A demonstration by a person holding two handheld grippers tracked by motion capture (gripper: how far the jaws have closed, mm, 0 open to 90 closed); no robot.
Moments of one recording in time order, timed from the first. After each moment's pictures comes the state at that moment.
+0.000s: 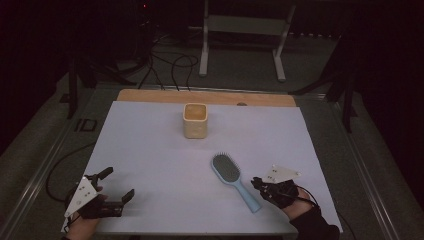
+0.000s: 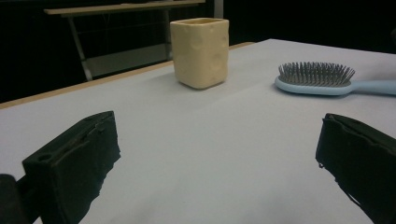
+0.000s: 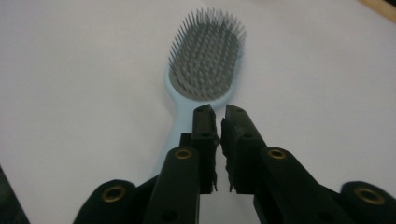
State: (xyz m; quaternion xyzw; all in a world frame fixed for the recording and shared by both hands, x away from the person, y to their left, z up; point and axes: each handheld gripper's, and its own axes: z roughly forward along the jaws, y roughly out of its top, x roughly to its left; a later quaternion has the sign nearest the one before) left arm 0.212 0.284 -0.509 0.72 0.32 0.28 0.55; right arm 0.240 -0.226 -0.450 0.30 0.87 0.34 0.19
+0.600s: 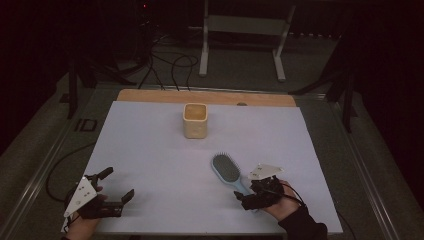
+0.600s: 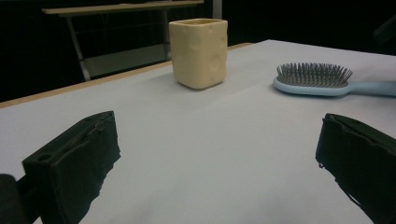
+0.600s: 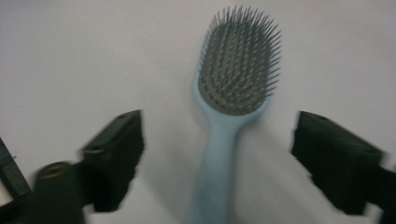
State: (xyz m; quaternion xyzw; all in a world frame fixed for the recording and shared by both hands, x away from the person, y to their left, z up) left arm 0.212 0.284 -0.509 0.71 0.32 0.28 0.56; right arm 0.246 -0.193 -0.455 0.33 0.87 0.32 0.15
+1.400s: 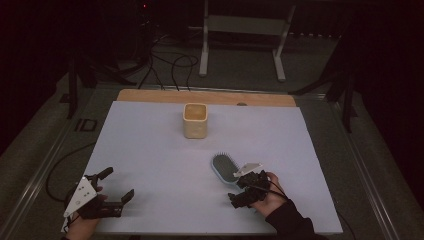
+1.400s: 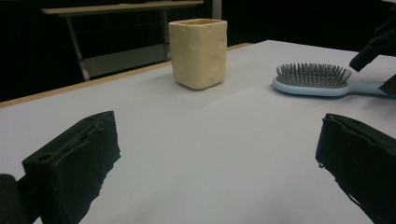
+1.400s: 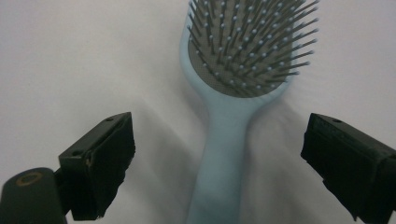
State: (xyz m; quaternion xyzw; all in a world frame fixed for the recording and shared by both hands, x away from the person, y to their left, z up) left arm 0.212 0.284 -0.509 0.71 0.32 0.28 0.56; right arm 0.270 -0.169 -0.491 0.37 0.89 0.23 0.13
